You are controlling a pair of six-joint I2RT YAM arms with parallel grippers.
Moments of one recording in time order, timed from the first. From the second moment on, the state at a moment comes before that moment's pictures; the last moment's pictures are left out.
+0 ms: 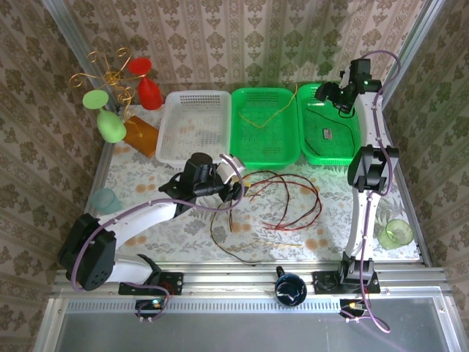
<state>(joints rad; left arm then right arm) -0.73 1.33 0.78 0.08 0.37 0.15 -0.15 2.44 2.54 -0.99 -0.31 0.32</state>
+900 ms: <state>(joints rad) -0.69 1.32 0.76 0.08 0.37 0.11 0.20 2.42 2.46 -0.91 -0.07 0.83</state>
